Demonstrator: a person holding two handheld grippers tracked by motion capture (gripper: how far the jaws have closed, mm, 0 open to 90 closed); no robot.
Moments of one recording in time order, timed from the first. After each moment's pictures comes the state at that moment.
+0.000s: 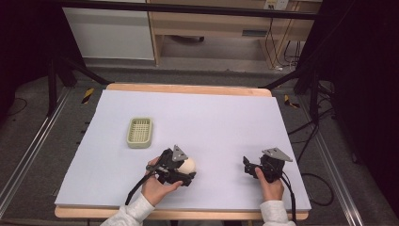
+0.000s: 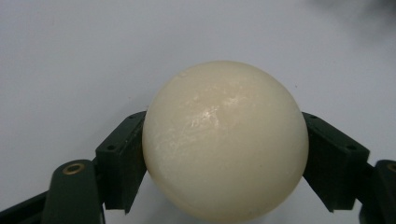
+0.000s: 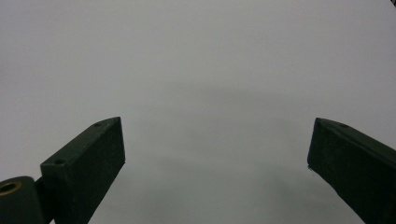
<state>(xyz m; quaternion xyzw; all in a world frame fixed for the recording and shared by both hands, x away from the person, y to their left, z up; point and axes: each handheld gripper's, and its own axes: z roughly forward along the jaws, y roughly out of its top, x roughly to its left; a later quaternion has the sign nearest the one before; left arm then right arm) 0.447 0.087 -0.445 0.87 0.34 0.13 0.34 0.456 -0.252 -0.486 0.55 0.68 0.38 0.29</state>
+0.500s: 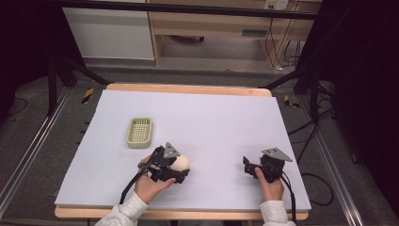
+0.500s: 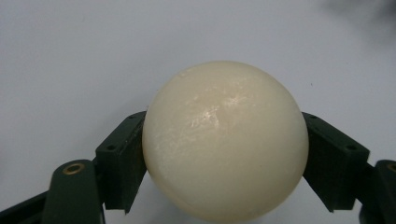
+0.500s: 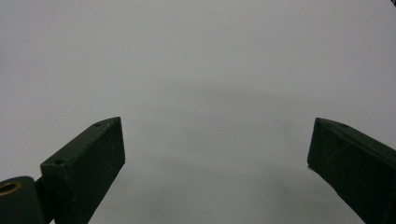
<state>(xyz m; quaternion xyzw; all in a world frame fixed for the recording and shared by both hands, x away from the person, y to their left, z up) 0.451 0.107 -0.439 0.86 0.35 0.13 0.35 0.456 -0.252 -0.486 0.55 0.68 0.38 0.29</state>
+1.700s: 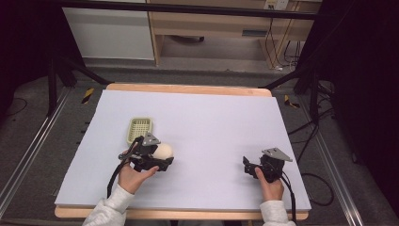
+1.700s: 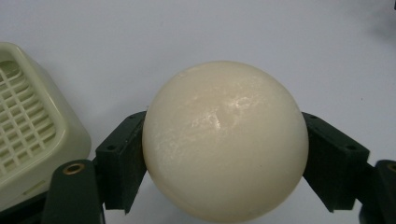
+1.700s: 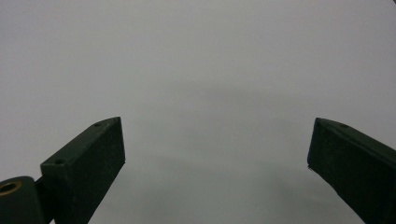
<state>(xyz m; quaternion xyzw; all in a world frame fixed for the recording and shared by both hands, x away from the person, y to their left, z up) 0.472 0.156 -0.422 0.83 0.39 0.15 0.36 0.456 -0.252 -0.486 0.55 0.68 0.38 0.29</state>
